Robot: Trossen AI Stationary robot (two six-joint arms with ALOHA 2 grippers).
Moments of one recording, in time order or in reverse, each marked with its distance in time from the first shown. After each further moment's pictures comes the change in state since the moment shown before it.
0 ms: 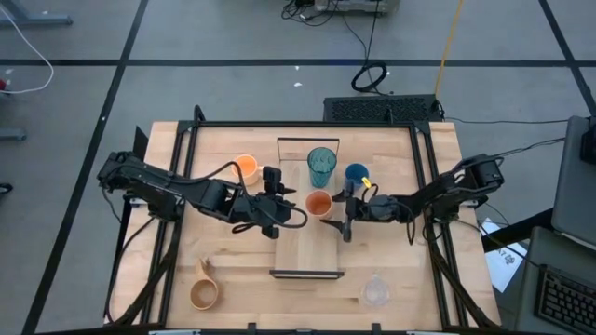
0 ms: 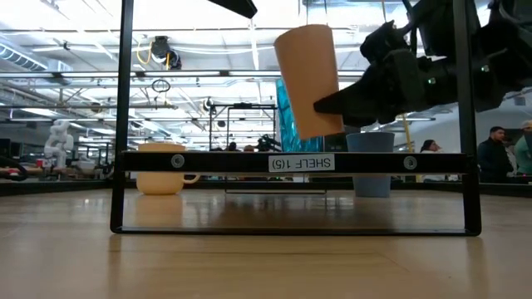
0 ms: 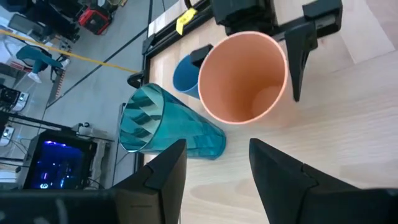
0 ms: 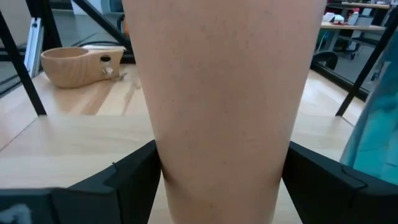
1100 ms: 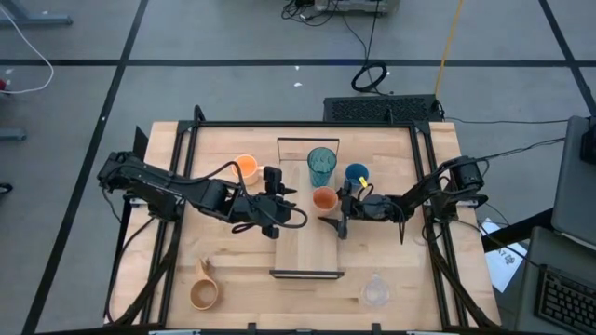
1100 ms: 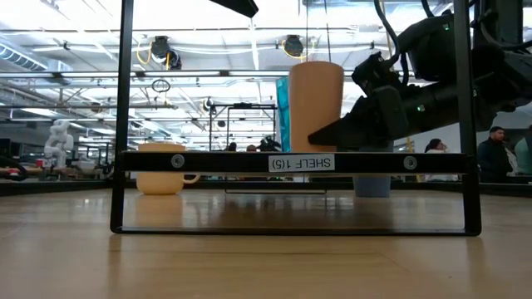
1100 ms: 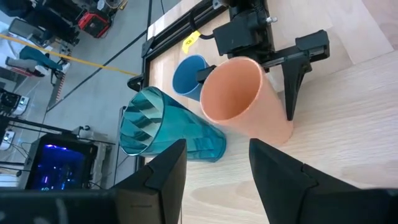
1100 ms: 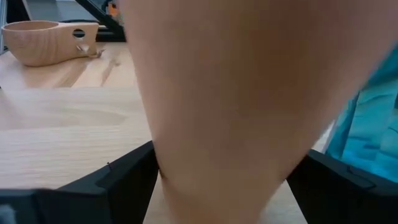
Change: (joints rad) left arm 0.000 0.000 0.000 0.008 0.007 0.018; right arm -0.051 0.155 0.001 0.099 -0.004 0.019
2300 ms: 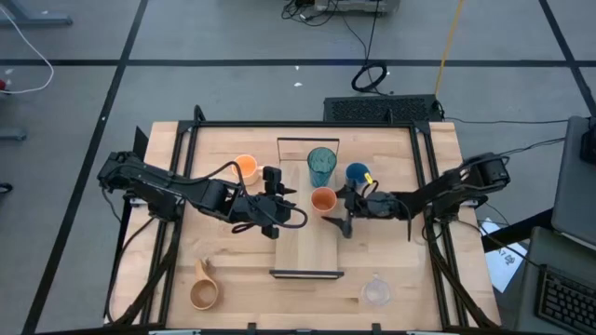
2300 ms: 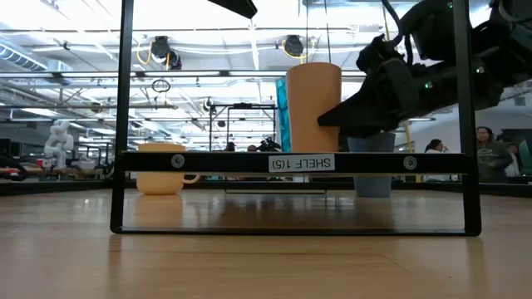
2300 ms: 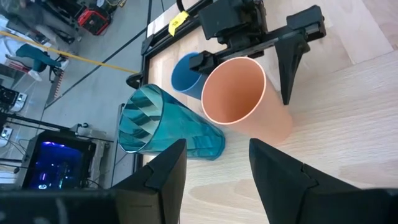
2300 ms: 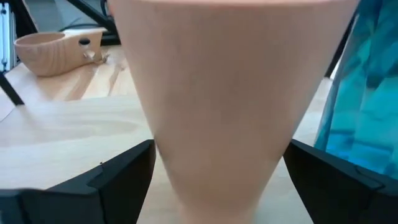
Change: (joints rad) left arm -0.002 0.000 0.000 -0.009 -0.001 -0.018; right arm 0.013 -0.228 0.000 -0.287 -0.004 0.090
